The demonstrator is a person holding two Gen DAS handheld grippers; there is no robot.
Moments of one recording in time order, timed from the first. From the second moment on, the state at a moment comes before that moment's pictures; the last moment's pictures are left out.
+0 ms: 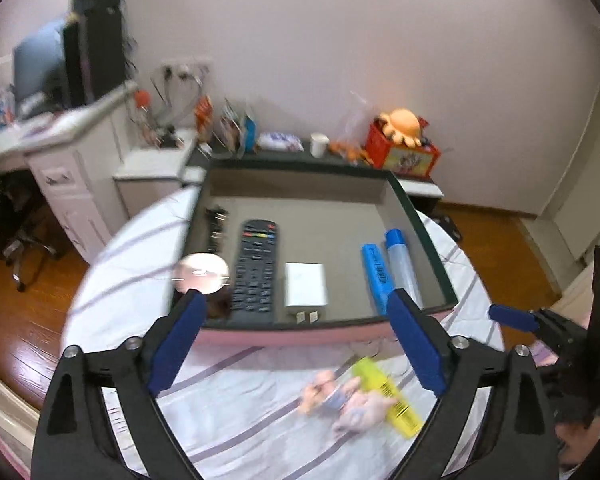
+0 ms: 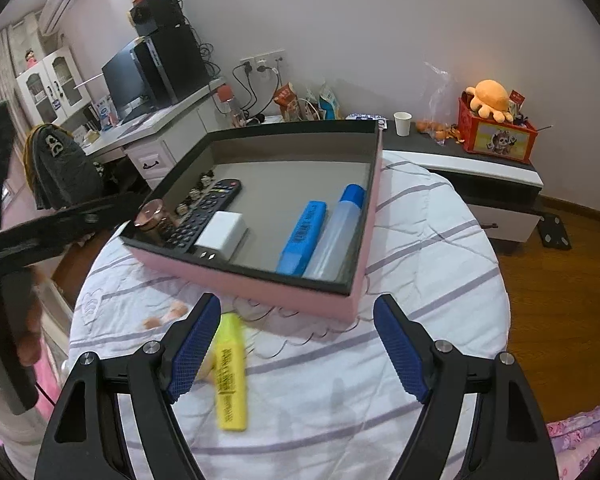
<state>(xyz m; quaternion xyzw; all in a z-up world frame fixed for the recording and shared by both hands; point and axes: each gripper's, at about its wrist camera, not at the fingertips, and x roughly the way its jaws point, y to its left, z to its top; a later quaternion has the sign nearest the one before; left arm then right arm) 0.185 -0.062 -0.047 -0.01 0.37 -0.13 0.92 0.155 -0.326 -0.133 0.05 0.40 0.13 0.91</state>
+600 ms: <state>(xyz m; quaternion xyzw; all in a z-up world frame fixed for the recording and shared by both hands) 0.098 -0.038 -0.086 0.07 0.37 -0.09 0.92 0.098 -0.284 -0.130 0.02 0.41 0.11 0.91</state>
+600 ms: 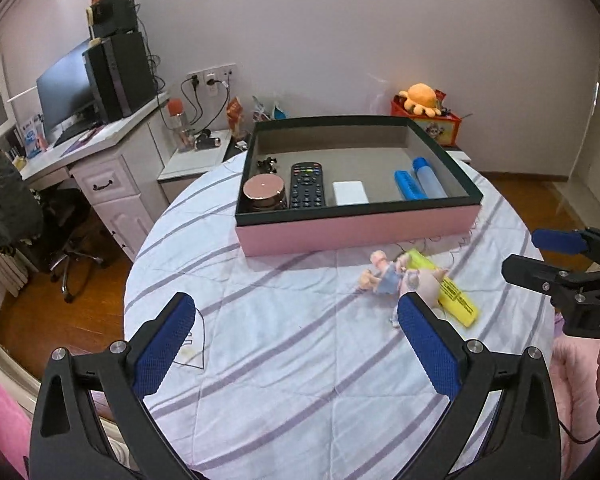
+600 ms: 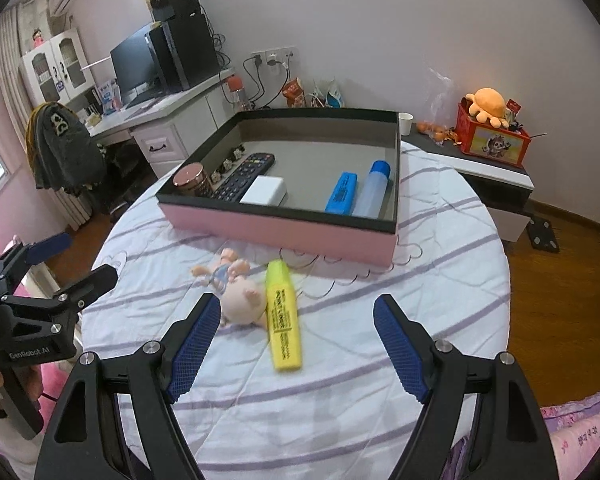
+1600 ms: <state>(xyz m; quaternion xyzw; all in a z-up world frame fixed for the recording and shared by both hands) 0.112 -0.039 -0.129 0.08 0.42 -0.10 0.90 0.133 -0.250 -0.197 -0.09 0.47 0.08 0.87</state>
